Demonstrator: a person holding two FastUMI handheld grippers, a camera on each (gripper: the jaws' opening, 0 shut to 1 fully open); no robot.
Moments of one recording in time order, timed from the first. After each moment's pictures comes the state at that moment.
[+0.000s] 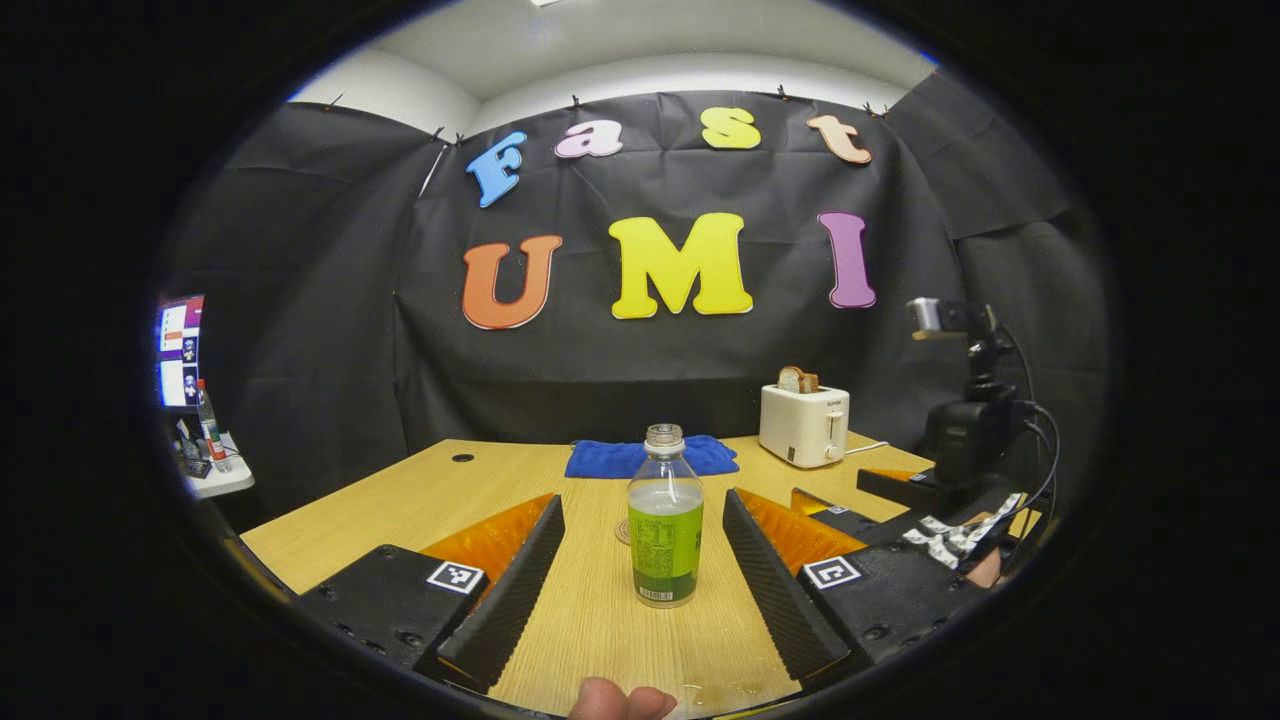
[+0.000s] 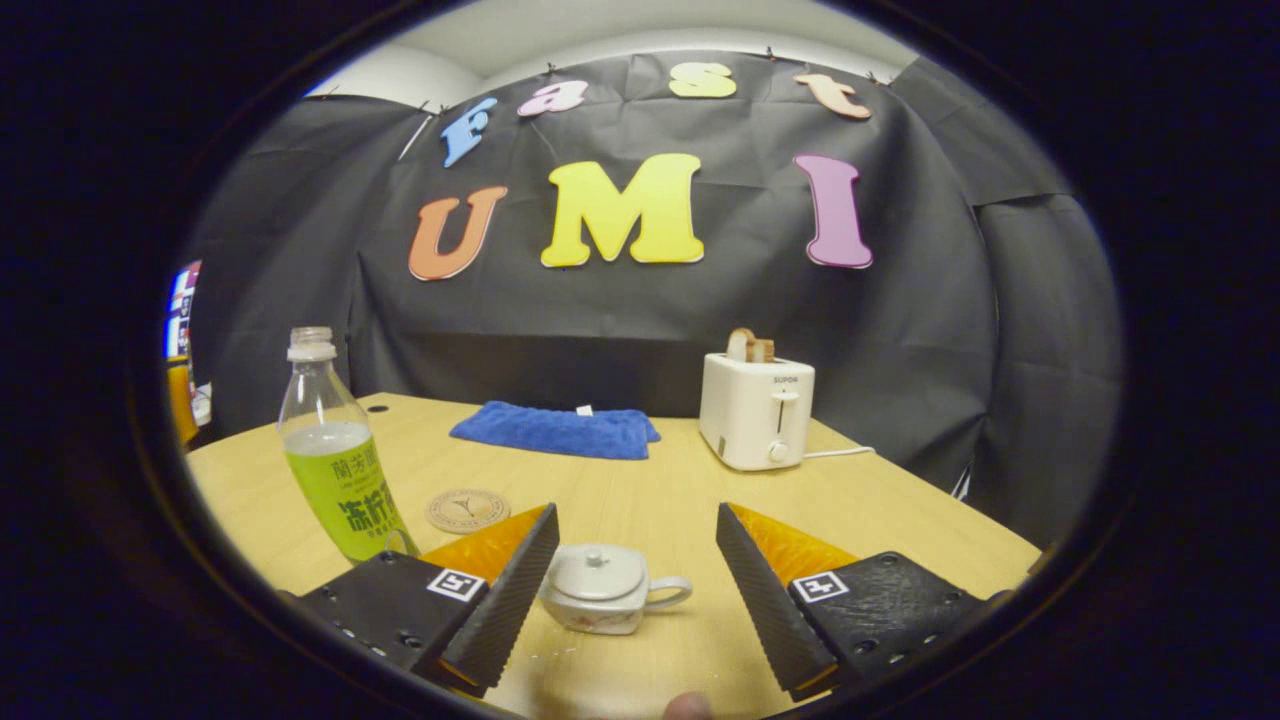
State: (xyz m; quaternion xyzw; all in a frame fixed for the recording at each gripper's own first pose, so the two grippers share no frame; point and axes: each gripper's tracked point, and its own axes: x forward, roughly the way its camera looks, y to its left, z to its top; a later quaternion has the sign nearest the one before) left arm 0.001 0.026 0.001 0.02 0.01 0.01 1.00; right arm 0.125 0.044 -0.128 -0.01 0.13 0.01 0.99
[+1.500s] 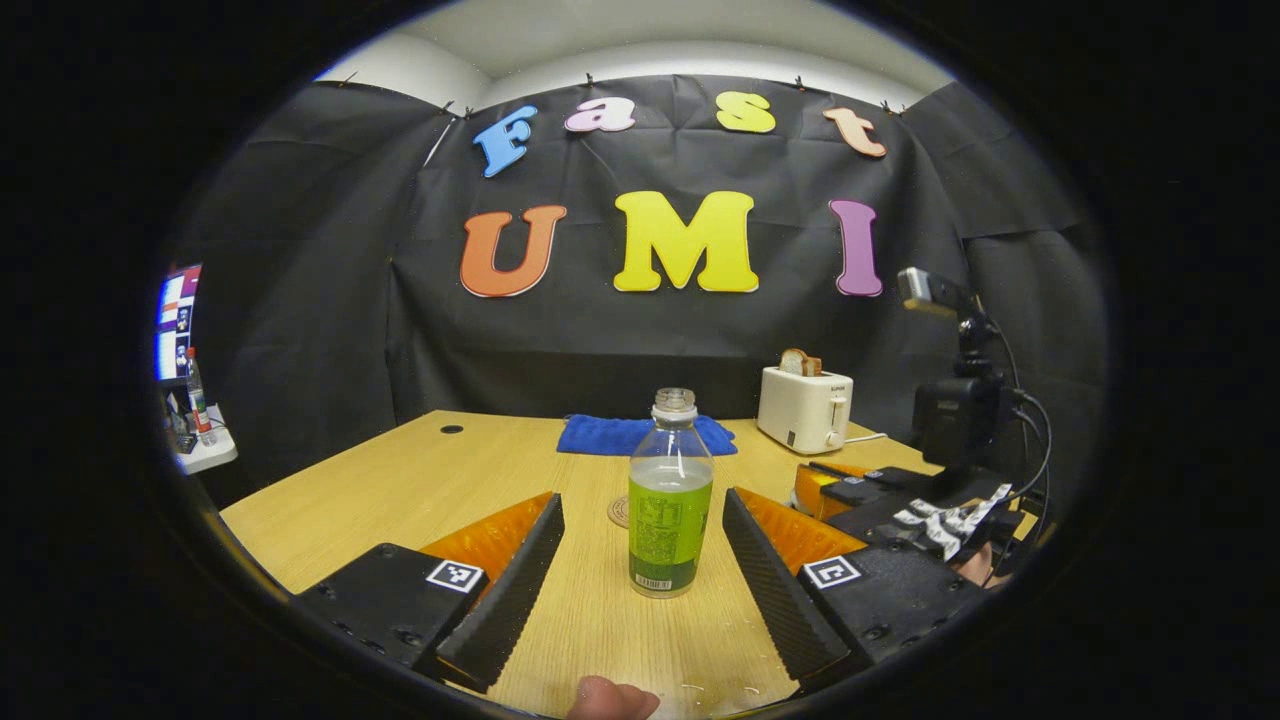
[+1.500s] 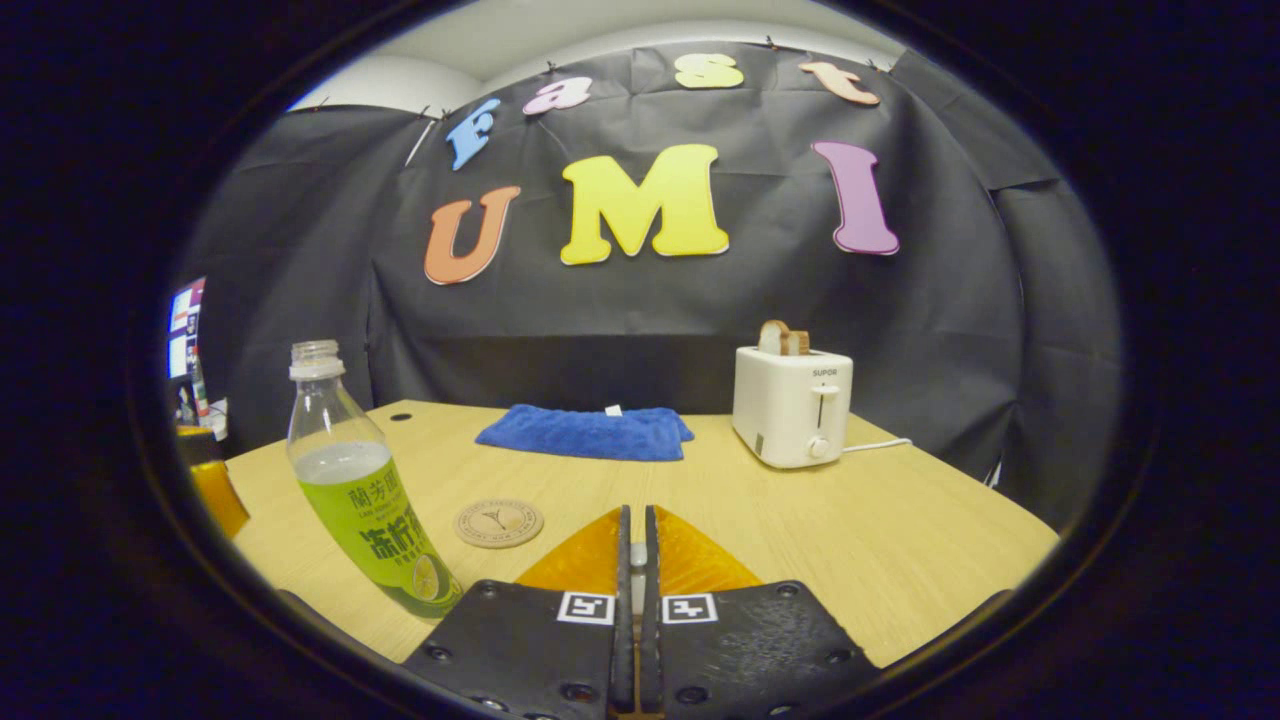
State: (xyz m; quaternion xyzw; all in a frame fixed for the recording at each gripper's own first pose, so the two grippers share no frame) left arm 0.020 0.025 -0.036 -0.01 0.05 -0.01 1.00; right arm 0.135 0.064 -0.115 0.02 0.12 0.05 0.99
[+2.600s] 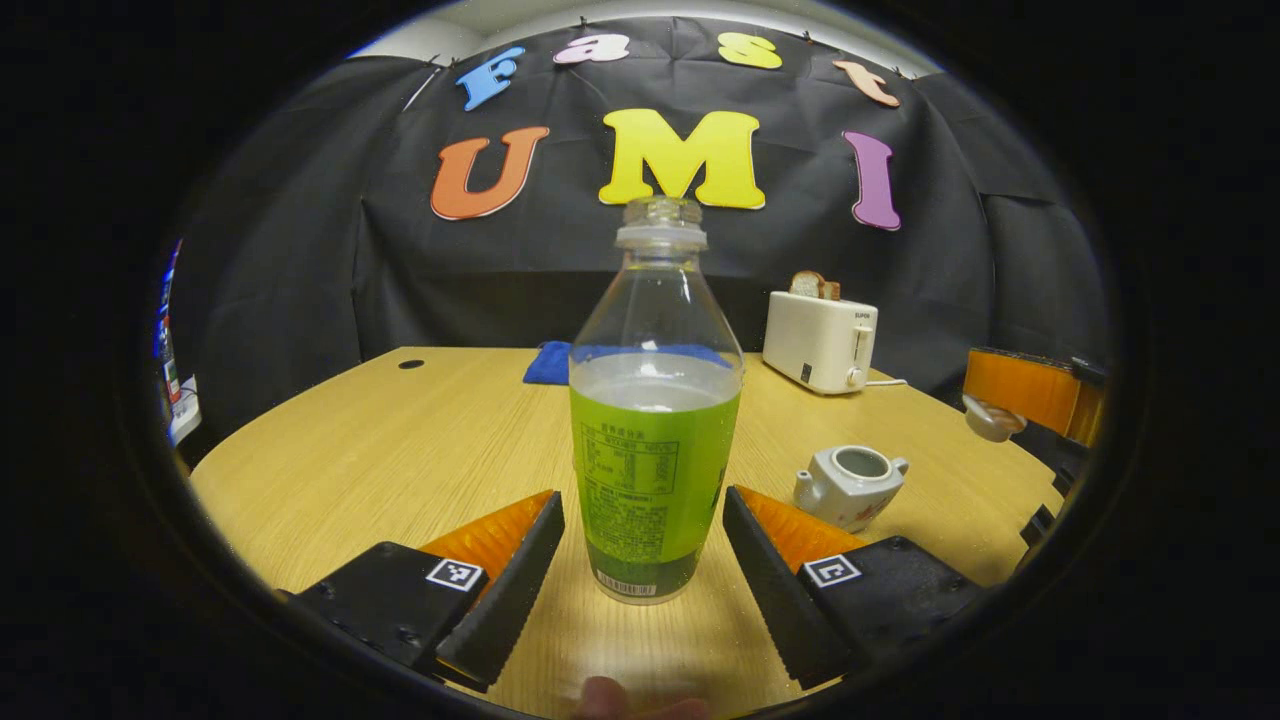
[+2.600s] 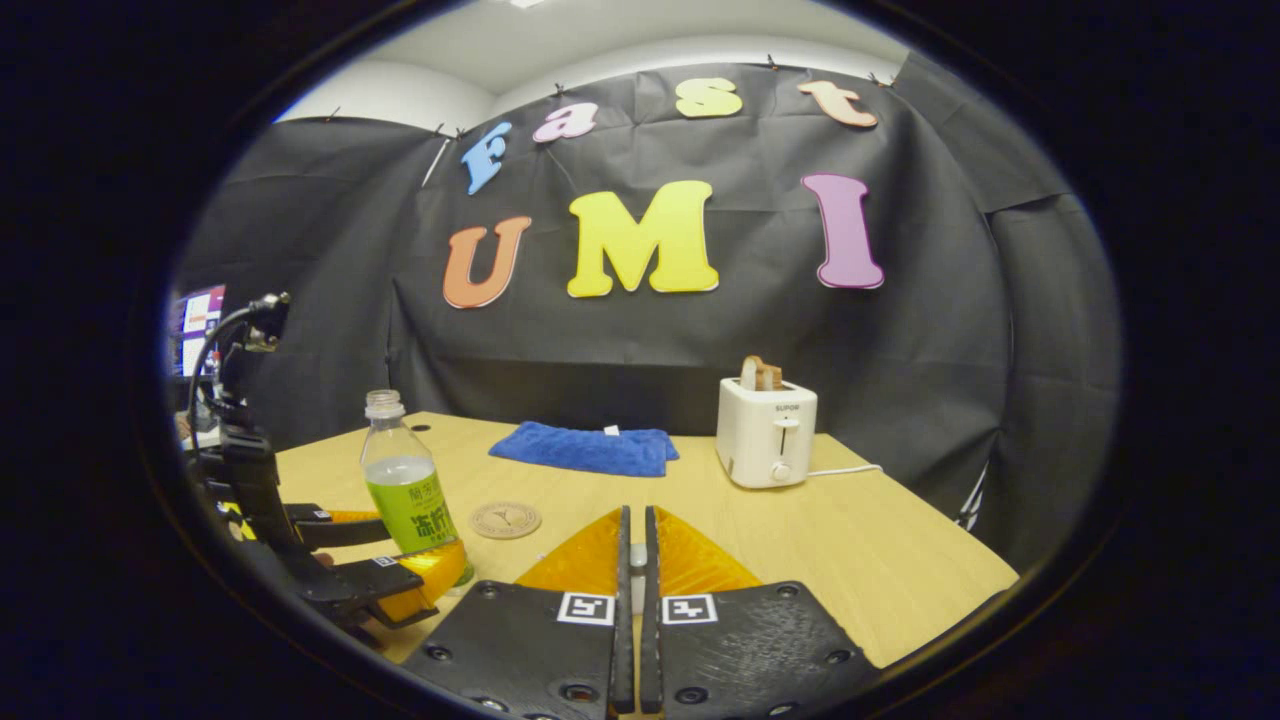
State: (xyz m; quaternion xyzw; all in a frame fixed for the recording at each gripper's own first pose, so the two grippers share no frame) left arm 0.093 0.010 -0.119 -0.02 0.14 -0.02 0.99; right arm 0.076 0.020 -0.074 0.01 0.10 0.07 0.99
